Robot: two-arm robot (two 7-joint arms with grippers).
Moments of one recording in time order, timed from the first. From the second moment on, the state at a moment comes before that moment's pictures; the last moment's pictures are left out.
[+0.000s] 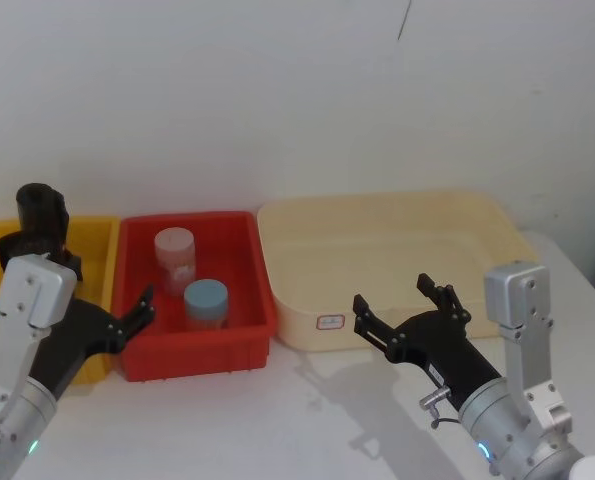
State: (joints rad) left arm -0.24 0.38 0.45 -1.63 -0.20 0.01 -0.01; right arm -0.01 0.34 -0.23 -1.77 0.29 0.03 0.07
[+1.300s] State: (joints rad) left arm -0.05 0.47 0.25 -1.78 -0.38 0.07 -0.05; right arm -0.01 0.34 -0.23 -1.77 0.29 0.03 0.07
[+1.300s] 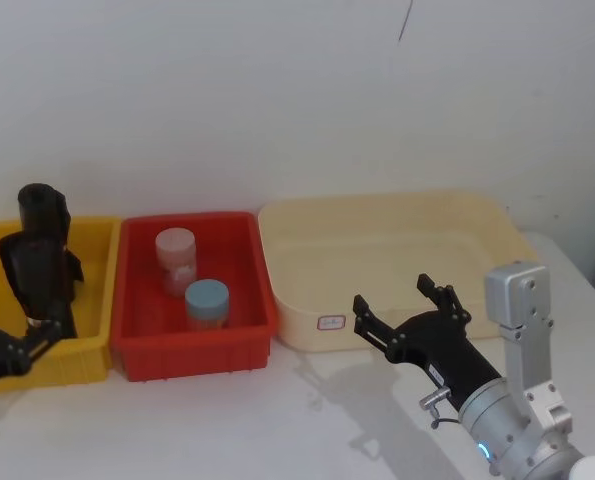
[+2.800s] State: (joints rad) left arm -0.33 0.36 0.29 -1.50 -0.36 0.21 -0.10; right arm -0.01 0.34 -0.23 -1.77 0.29 0.03 0.07
